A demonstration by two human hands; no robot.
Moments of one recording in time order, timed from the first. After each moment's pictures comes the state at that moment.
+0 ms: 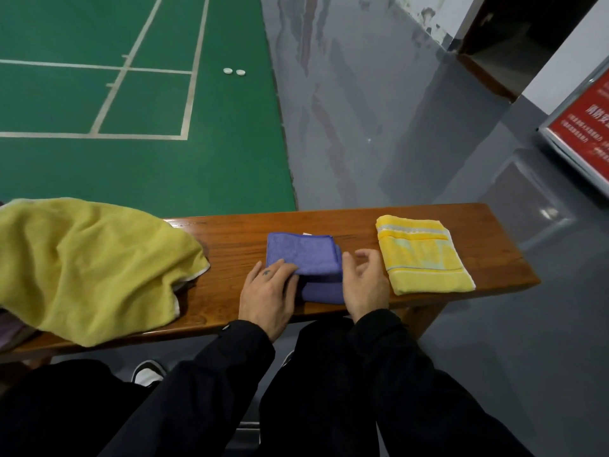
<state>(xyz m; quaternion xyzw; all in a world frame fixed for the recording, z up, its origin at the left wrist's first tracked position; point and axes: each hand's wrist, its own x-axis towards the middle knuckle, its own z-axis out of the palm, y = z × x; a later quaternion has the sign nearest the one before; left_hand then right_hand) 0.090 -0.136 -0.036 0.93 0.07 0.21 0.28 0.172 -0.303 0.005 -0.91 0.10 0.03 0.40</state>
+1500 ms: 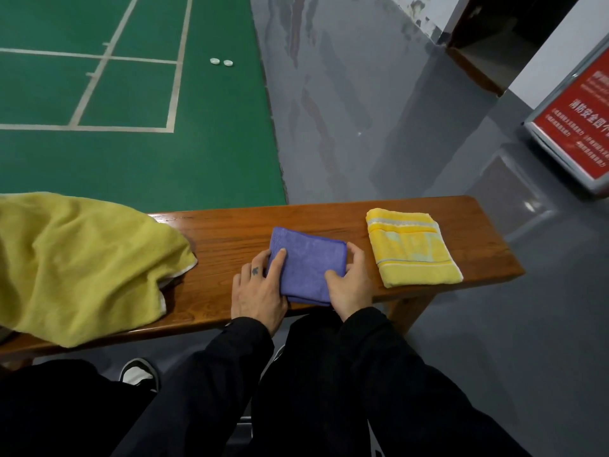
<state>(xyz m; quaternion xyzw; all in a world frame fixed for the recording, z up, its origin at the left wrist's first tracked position) 0.094 -0.144 -0.052 0.97 0.12 0.08 0.18 0.165 -0.300 -0.007 -0.87 0.10 0.06 0.48</state>
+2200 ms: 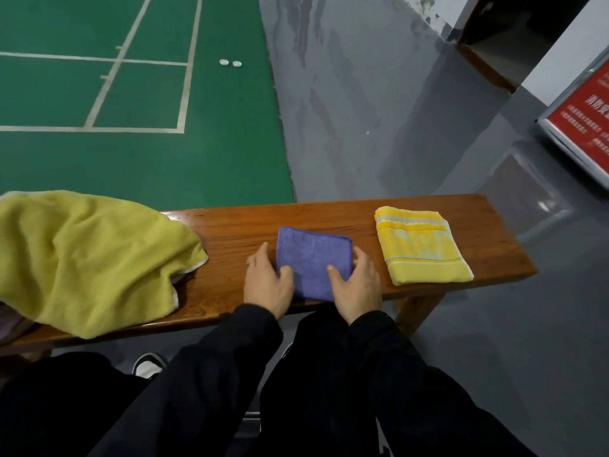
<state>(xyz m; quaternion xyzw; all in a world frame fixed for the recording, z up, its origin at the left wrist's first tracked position) 0.101 -0.146 -0.009 0.82 0.29 0.04 0.49 0.158 -0.308 -0.027 -0.94 0.03 0.00 0.33</state>
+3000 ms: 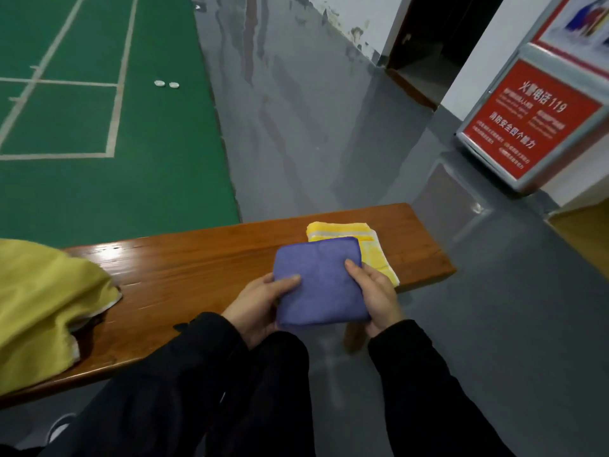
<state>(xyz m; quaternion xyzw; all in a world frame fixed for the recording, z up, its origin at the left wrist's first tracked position) 0.135 -0.235 0.050 0.40 0.19 -0.20 0.87 0.185 -0.432 0.049 -0.63 0.12 0.12 0.76</state>
